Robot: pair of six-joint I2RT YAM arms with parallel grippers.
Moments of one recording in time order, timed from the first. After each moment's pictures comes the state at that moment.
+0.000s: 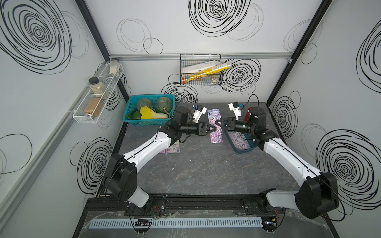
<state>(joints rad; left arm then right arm) -0.53 1.55 1.20 -0.02 0.81 -0.58 0.34 1.30 1.02 0.02 -0.88 0.78</state>
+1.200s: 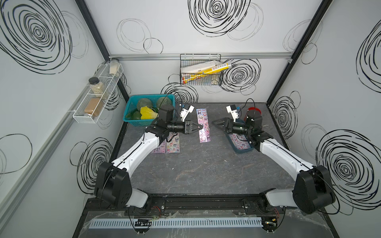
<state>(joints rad) -0.36 1.45 1.17 -0.16 1.04 -0.49 0.35 1.37 0.94 0.21 -0.91 0.86</state>
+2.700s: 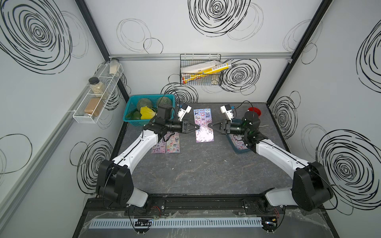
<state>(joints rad) -0.31 1.48 1.20 -0.27 1.03 -0.44 0.42 1.39 0.91 0.46 -1.03 0.99</state>
